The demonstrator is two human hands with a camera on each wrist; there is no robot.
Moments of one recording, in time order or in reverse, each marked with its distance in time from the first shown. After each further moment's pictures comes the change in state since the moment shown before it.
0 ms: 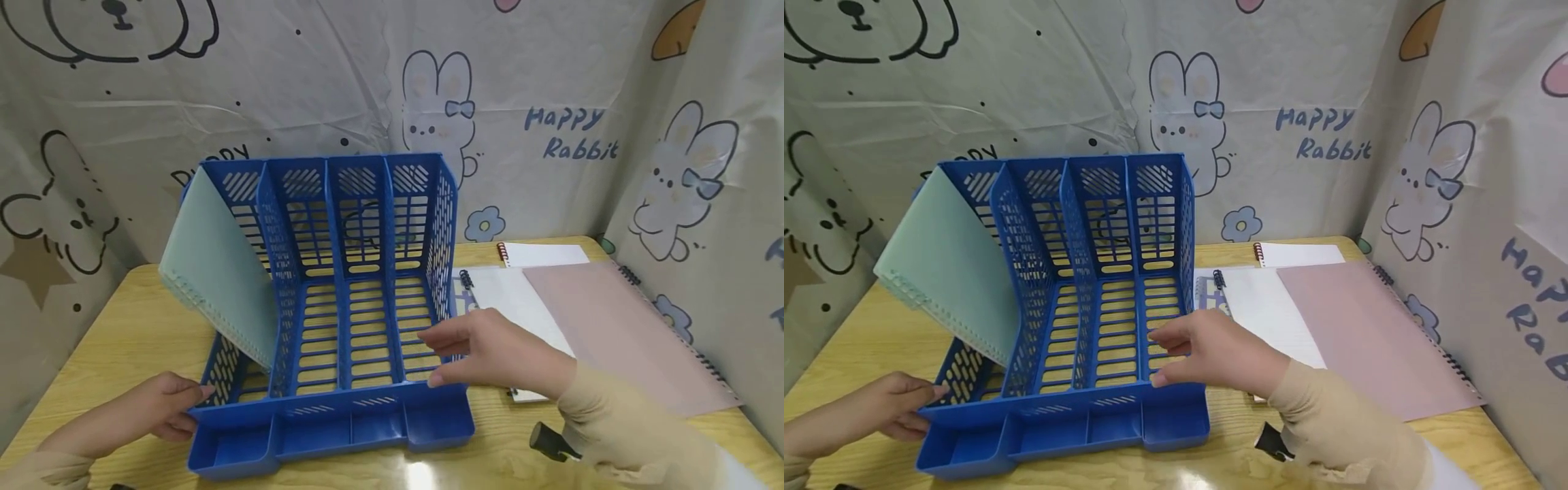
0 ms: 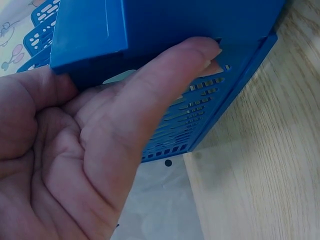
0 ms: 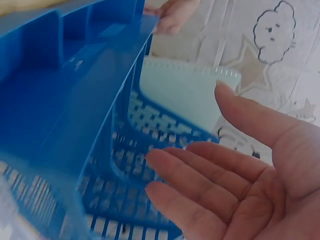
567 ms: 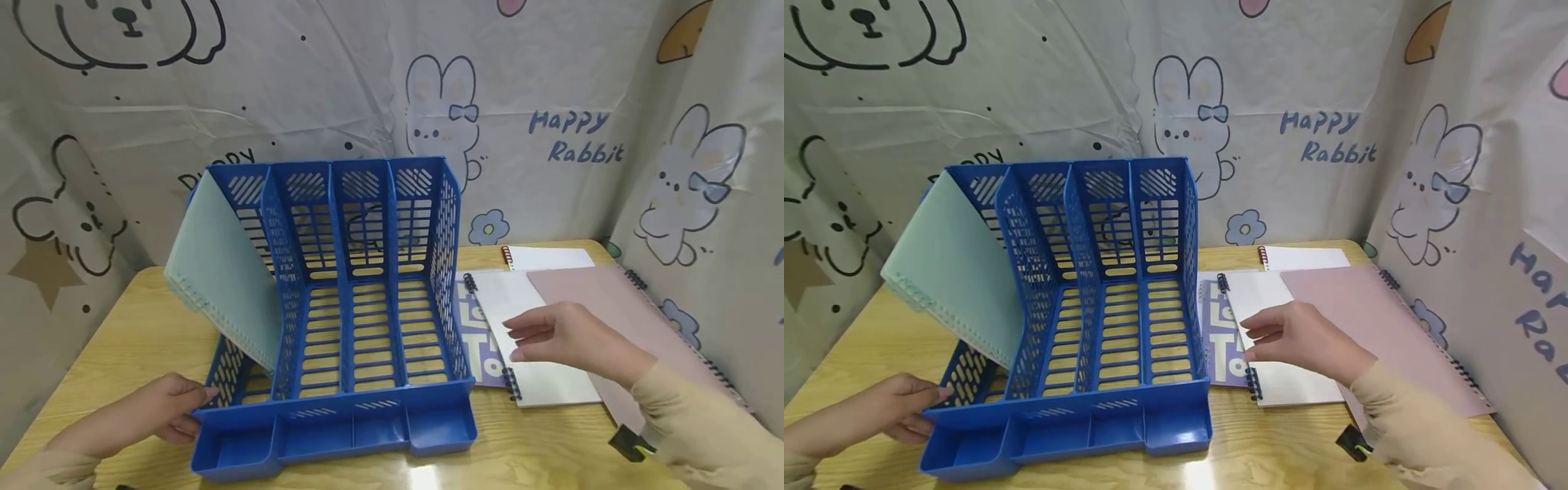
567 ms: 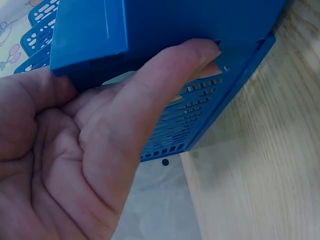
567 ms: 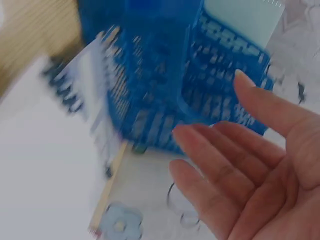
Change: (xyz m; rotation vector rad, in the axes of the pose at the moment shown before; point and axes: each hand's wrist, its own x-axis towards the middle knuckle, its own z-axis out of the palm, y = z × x) left_hand -0.007 0.002 0.001 0.001 0.006 0.000; right_hand -0.036 0.079 -0.042 0.026 0.138 0.172
